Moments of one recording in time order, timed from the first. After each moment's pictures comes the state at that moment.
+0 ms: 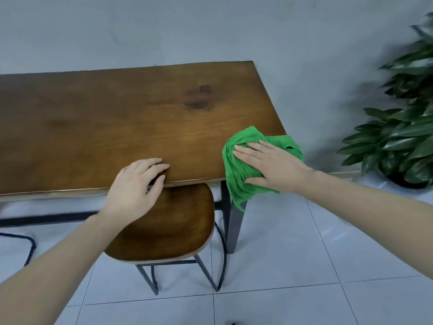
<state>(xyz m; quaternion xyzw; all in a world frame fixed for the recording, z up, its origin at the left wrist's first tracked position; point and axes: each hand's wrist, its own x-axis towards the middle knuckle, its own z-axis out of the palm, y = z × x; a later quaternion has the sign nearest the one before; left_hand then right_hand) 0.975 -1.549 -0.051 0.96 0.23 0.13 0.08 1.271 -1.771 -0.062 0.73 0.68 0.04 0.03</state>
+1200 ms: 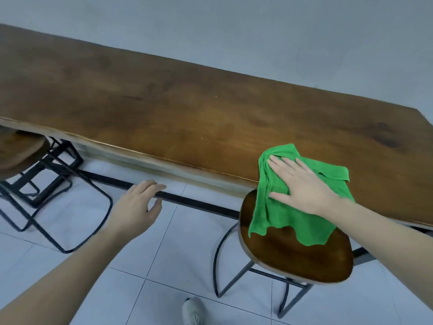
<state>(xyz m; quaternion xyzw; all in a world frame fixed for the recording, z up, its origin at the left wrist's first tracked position) 0.545 -1.270 -0.112 0.89 0.40 0.18 0.13 0.930 -1.444 -0.045 0.75 0.66 0.01 0.07</state>
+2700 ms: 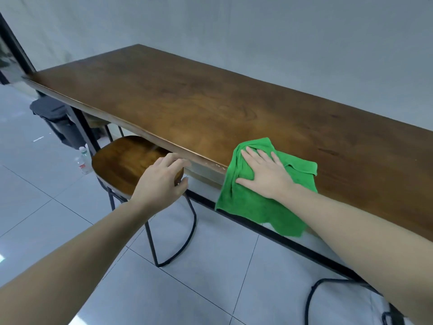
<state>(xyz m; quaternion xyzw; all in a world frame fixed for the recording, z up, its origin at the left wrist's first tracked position) 0.159 -0.895 -0.061 0.88 0.42 0.23 0.05 0.459 -0.942 -0.051 0.71 0.71 -0.01 0.04</state>
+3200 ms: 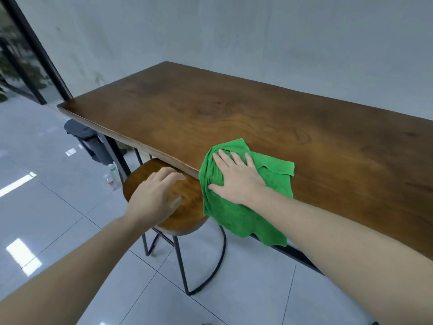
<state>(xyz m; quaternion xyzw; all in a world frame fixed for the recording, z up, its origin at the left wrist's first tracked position) 0.068 -0.775 -0.063 0.86 0.48 0.16 0.04 0.308 -0.778 -0.059 0.66 0.75 -0.01 0.01</state>
